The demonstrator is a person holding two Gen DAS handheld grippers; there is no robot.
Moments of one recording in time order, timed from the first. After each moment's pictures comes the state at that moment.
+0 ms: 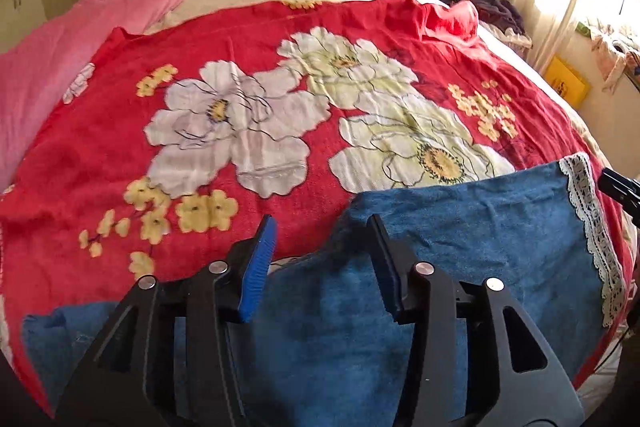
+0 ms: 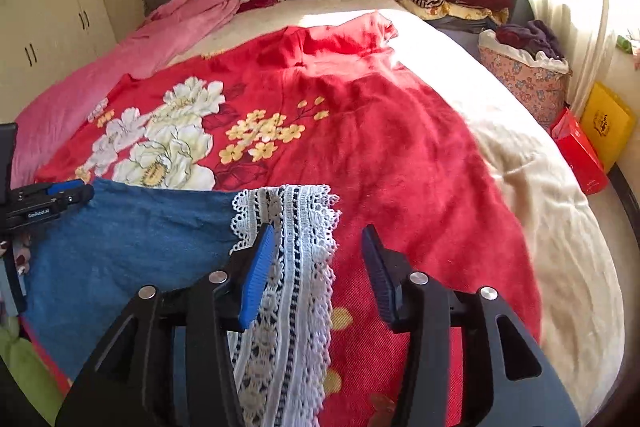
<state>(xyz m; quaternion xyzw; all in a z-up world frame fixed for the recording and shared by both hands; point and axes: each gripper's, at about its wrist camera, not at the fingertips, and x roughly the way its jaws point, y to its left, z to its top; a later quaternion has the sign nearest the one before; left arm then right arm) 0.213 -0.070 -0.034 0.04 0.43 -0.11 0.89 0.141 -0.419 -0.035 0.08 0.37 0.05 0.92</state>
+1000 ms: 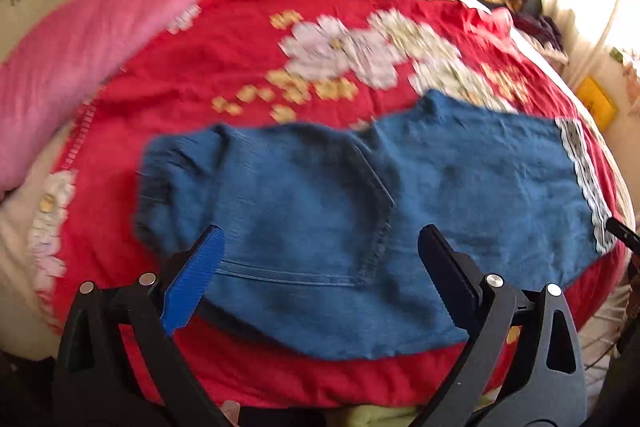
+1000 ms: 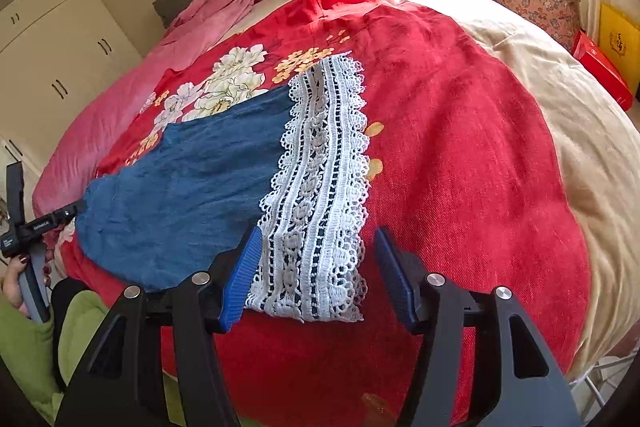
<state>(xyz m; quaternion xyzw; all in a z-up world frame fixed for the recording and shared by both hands) 0.093 0.000 -0.022 0.01 0.48 -0.03 0.88 0.050 -0.410 -0.070 0.17 0.43 0.12 0.88</state>
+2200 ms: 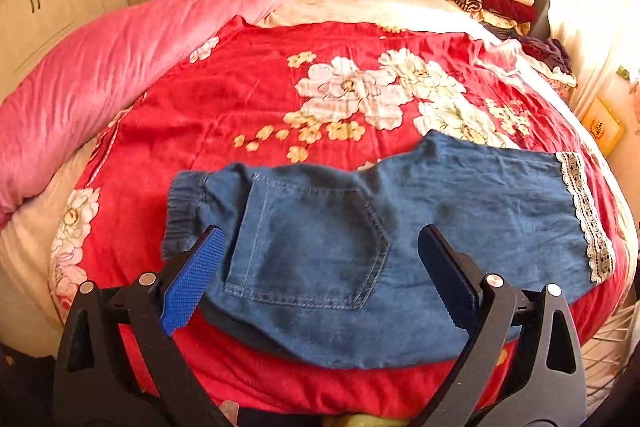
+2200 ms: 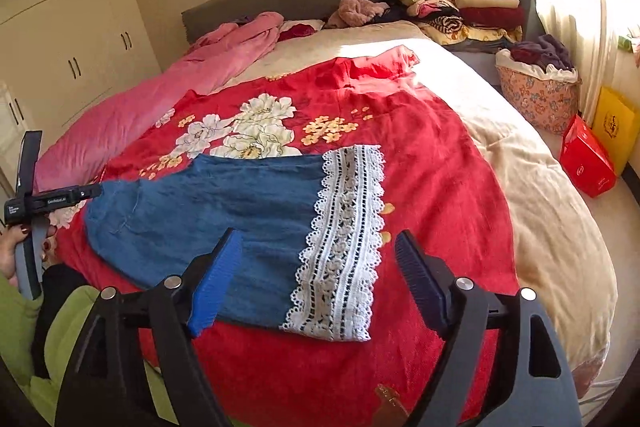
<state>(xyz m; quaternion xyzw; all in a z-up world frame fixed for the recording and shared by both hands) 0.084 -0.001 0.016 0.01 0.42 0.00 0.91 0.023 -0.386 0.003 0.07 0.33 0.12 0.93</state>
